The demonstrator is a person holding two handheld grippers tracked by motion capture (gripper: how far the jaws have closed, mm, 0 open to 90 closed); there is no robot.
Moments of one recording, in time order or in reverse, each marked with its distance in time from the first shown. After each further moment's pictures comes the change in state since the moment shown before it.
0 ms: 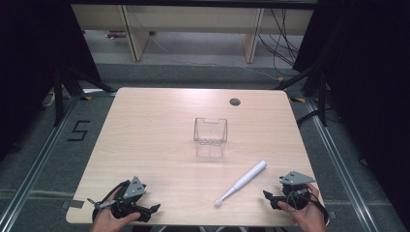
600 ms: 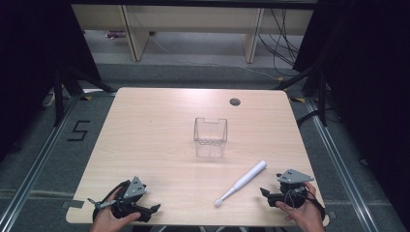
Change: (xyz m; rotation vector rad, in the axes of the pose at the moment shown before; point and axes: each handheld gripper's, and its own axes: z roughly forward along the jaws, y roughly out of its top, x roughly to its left) left arm 0.000 0.000 0.001 0.002 -0.003 0.008; right arm 0.002 0.007 0.005 -0.058 -0.003 -0.038
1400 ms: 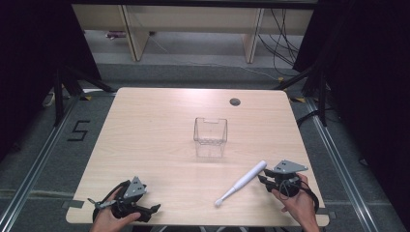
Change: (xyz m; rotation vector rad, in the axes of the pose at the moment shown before) left arm 0.000 0.001 -0.001 0.008 -0.008 0.005; right arm -0.003 0.026 0.012 -0.019 0.039 -0.007
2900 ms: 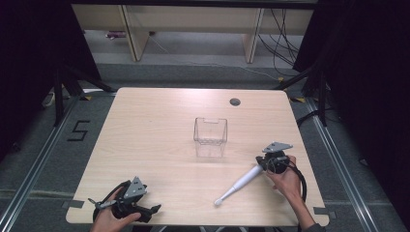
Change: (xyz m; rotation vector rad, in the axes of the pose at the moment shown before) left arm -0.002 0.000 0.000 -0.007 0.000 -0.001; right arm -0.031 0.033 0.050 0.092 -0.047 0.029
